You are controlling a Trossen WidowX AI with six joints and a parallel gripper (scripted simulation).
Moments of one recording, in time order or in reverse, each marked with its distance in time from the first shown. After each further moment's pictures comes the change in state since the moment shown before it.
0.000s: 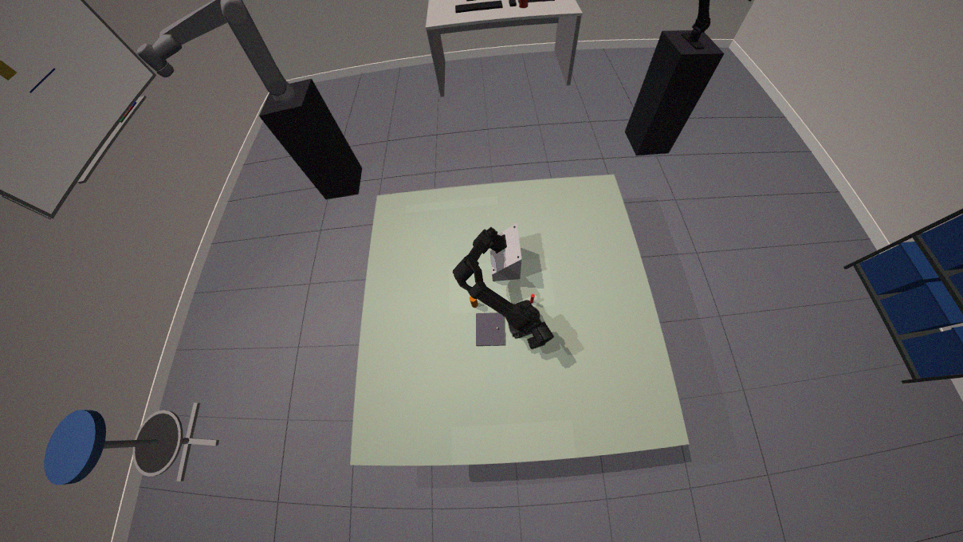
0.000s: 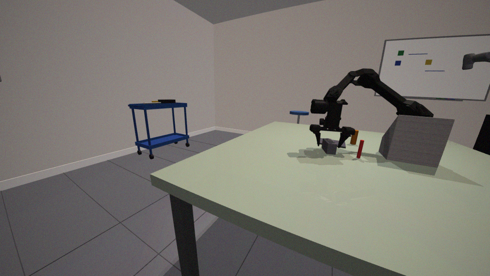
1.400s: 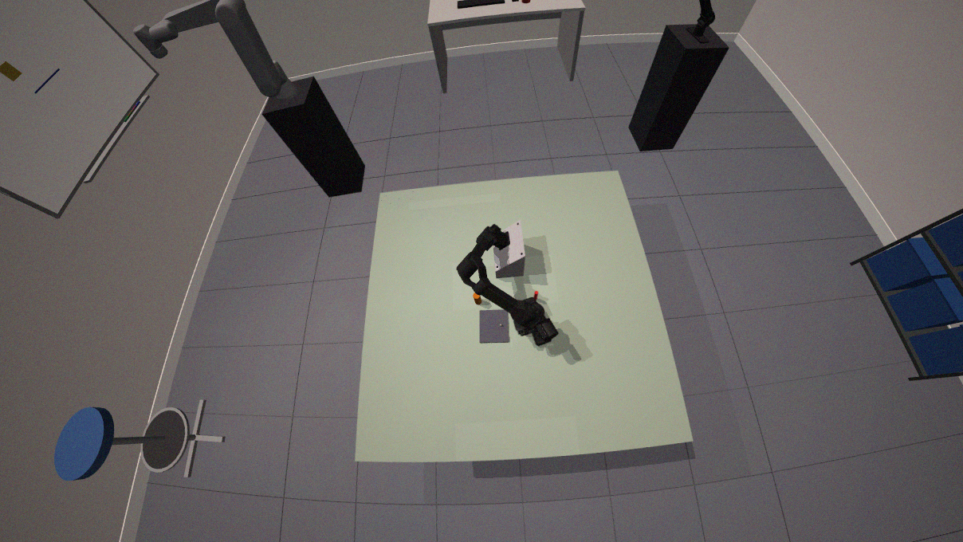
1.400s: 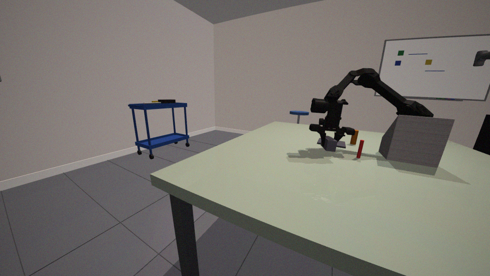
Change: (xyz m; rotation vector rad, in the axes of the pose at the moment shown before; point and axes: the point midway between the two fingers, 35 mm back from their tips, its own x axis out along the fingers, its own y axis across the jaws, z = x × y) arm -0.002 0.004 -0.007 -0.026 0.022 0.027
